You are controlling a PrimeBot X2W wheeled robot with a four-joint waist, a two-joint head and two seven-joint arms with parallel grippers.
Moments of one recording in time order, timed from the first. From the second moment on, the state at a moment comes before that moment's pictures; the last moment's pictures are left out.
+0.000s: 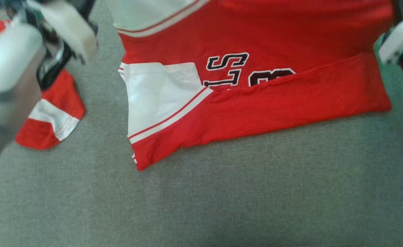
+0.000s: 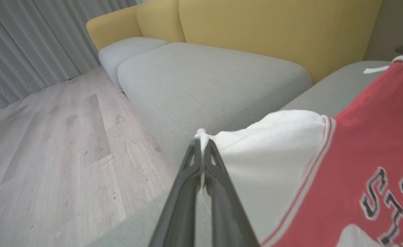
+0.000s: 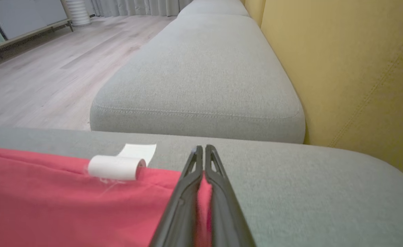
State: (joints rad) left arm -1.34 0.50 -1.27 0.71 -0.95 -0.13 -0.15; right arm -1.05 -0.44 0.52 0.98 0.59 0.13 -0.11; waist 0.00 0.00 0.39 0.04
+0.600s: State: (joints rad) left arm -0.99 0.69 -1.33 0.25 -1.00 -0.13 0.10; right arm -0.78 -0.60 0.73 0.82 0.85 0.13 0.10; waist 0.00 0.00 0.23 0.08
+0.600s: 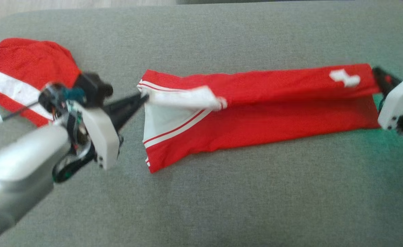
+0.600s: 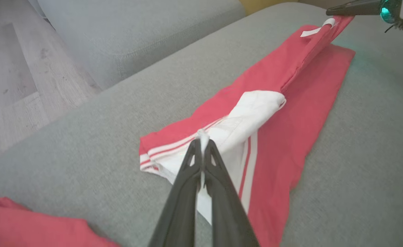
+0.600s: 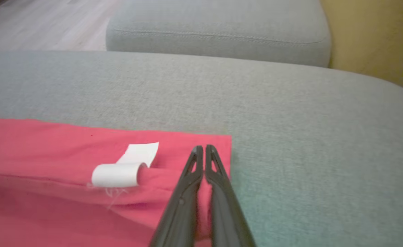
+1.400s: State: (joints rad) left arm -0.84 0.74 -1.33 0.11 -1.09 -0.13 0.28; right arm -0.76 -0.68 0.86 0.78 0.93 0.13 0.25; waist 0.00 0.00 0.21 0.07
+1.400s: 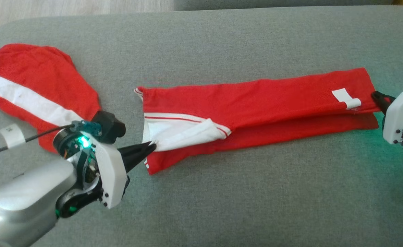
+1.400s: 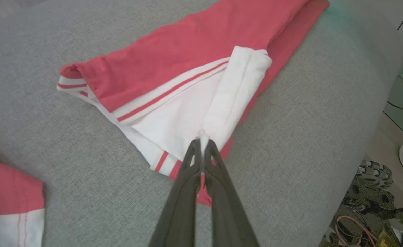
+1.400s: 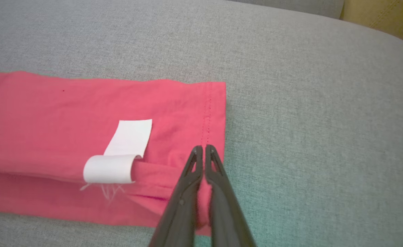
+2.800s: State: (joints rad) left arm -0.16 0.24 -0.34 0.15 -0.54 0.05 -0.26; right arm -0.37 -0.26 0.22 0.48 0.37 0.13 -0.25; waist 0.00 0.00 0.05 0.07
